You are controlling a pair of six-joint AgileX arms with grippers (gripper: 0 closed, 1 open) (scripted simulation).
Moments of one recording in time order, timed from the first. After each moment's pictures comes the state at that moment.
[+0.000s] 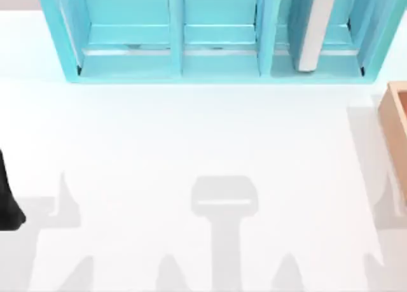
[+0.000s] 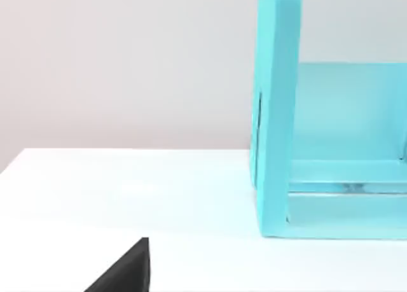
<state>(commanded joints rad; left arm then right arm) 0.00 0.00 0.00 0.00 0.00 0.00 0.00 0.00 0.00 0.00 0.00 0.00</state>
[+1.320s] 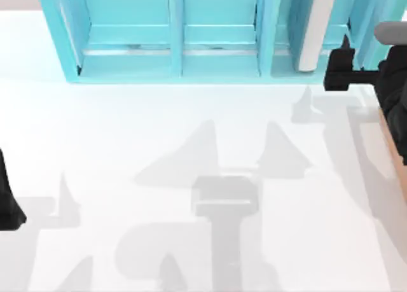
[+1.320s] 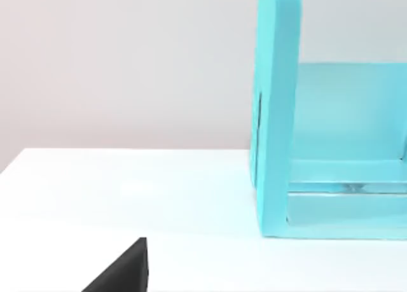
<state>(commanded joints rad) 0.00 0.00 0.00 0.00 0.00 0.00 0.35 1.65 0.62 0.89 0.38 0.05</state>
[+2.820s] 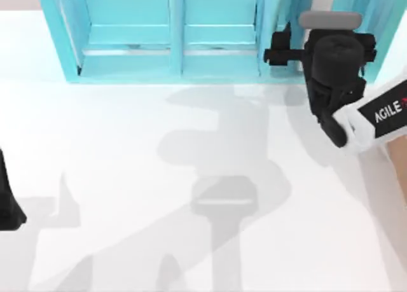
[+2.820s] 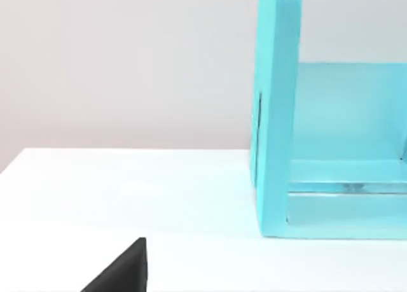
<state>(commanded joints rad) 0.00 0.00 0.00 0.00 0.00 0.00 0.35 2.34 1.21 1.01 0.41 0.06</state>
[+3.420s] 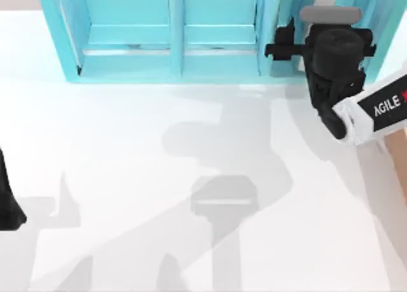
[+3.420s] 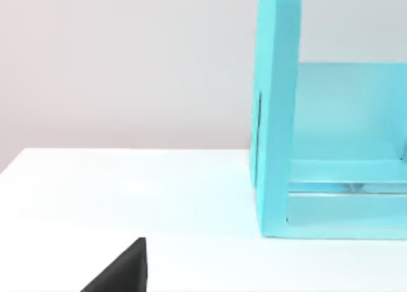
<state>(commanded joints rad) 0.00 0.00 0.00 0.00 0.00 0.00 0.34 2.37 1.27 0.98 0.40 0.06</state>
